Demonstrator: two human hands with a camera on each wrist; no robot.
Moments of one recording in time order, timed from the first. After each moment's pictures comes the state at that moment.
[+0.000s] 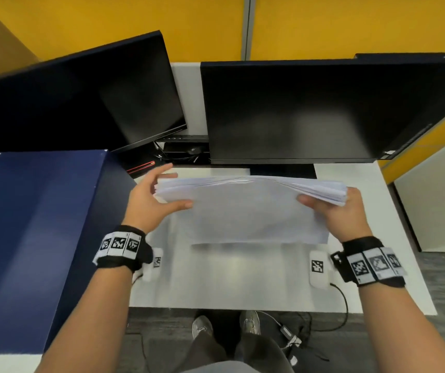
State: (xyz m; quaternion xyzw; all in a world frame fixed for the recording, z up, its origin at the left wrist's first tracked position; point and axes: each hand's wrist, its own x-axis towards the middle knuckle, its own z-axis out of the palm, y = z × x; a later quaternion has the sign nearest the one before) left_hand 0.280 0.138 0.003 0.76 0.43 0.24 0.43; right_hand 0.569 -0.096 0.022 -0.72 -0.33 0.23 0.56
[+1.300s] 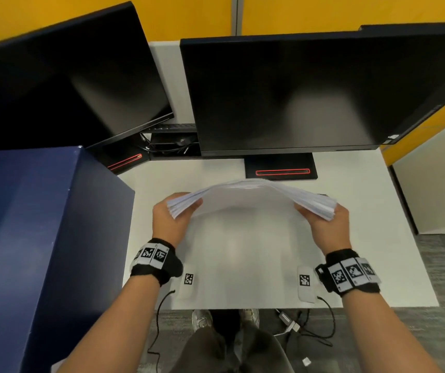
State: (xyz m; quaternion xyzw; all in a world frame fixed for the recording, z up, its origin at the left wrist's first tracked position) left_hand 0.333 0.102 -0.070 0.66 0.49 0.28 0.50; right_hand 0.575 -0.103 -0.073 -0.75 -0.20 0.22 0.59
